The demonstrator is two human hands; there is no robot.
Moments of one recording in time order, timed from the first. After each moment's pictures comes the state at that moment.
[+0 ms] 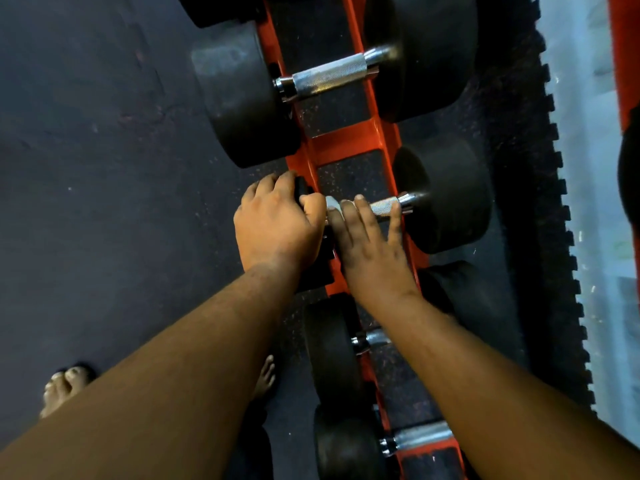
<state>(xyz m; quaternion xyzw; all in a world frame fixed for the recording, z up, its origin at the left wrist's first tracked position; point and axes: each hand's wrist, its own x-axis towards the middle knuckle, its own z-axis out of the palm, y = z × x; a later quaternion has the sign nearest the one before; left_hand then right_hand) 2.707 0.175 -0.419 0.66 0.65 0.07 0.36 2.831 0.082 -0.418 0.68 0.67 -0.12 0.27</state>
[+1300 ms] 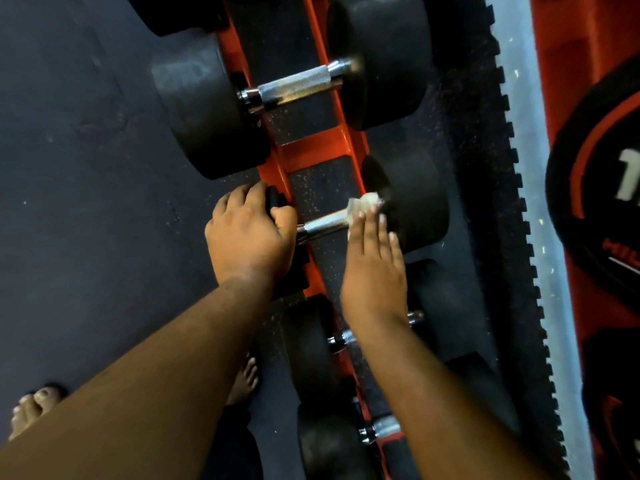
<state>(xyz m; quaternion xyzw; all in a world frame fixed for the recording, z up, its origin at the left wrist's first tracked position) 2.705 0.177 -0.415 0.67 0.65 0.05 0.37 2.832 0.074 -0.383 0.82 0.52 -0.16 0.19</state>
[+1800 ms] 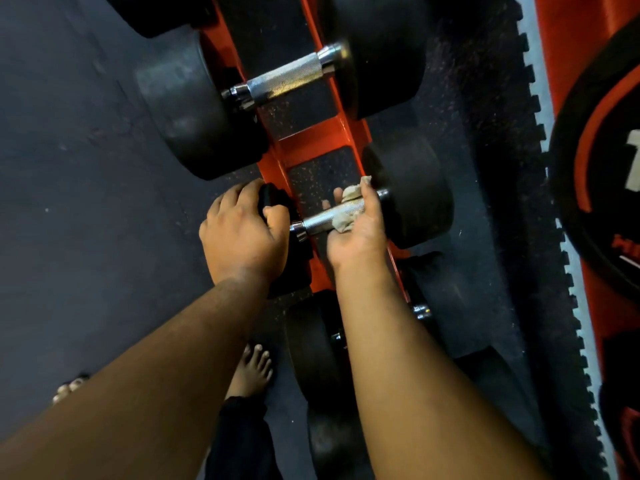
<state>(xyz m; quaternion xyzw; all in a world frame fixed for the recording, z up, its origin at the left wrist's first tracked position) 2.709 0.177 -0.415 0.67 0.65 0.05 0.35 2.839 0.147 -0.421 0.58 -0.27 -0.38 -0.66</state>
